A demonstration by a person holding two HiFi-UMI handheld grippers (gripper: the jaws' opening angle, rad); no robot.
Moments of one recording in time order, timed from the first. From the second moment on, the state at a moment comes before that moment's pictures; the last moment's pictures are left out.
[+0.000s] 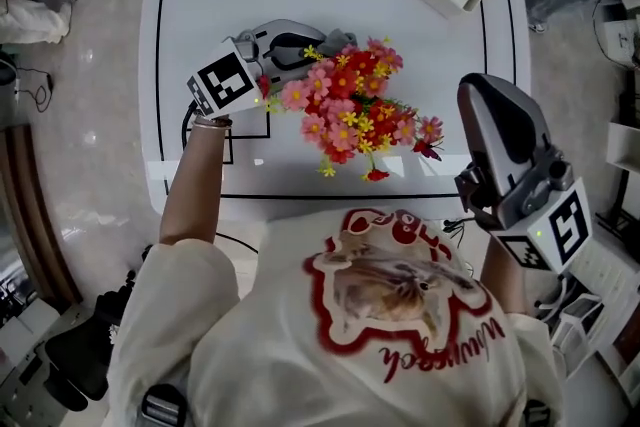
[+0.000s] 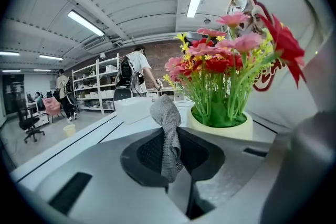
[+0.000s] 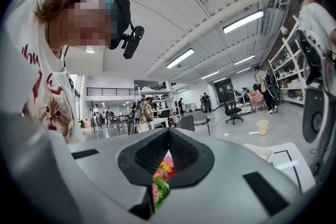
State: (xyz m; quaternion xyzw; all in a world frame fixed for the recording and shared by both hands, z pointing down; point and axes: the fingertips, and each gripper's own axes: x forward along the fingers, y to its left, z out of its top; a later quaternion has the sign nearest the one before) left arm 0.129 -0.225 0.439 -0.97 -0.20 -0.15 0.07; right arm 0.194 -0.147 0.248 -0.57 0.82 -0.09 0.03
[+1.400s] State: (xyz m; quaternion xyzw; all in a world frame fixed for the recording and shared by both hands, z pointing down) left arm 0.105 -0.234 0.463 -0.96 -0.13 -0.23 0.04; right arm 0.181 -0.142 0.251 -0.54 0.83 -0.09 0.04
